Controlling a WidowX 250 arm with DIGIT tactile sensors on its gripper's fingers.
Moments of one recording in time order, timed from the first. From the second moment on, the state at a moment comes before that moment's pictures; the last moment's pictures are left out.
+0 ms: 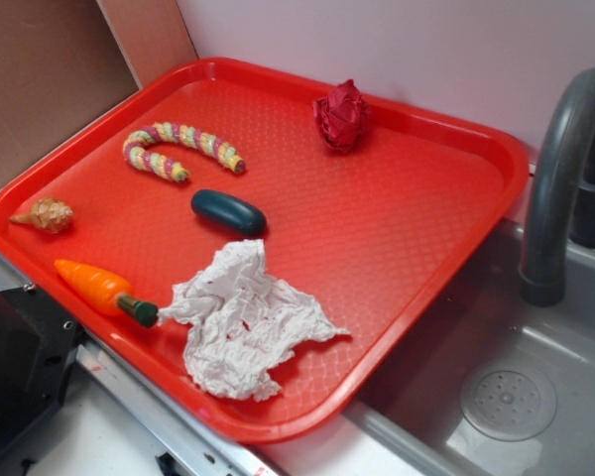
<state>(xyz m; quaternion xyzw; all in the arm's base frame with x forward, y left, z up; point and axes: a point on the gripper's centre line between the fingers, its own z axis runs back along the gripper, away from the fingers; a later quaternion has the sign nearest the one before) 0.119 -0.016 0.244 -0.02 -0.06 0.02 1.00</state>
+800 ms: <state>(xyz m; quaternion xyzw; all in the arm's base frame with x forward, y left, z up) 0.167 -0.027 0.218 0.06 -0.05 -0.22 0.97</state>
